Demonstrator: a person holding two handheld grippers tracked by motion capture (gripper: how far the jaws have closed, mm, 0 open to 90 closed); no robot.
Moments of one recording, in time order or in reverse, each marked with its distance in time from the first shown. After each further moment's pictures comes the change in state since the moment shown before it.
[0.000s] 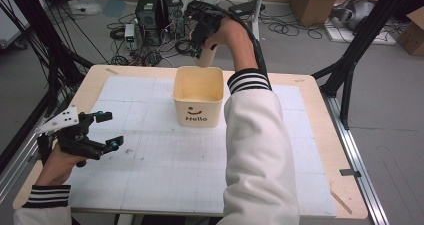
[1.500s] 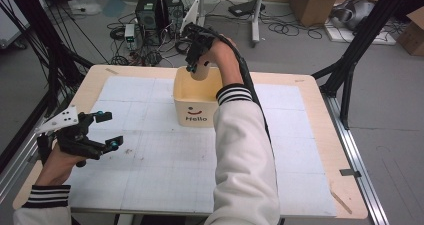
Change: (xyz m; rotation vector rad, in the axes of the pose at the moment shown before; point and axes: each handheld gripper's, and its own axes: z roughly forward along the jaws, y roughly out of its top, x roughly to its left) left arm 0.001 0.000 0.000 -0.001 -0.001 0.000; right arm -0.005 0.002 0.074 0.045 0.018 0.039
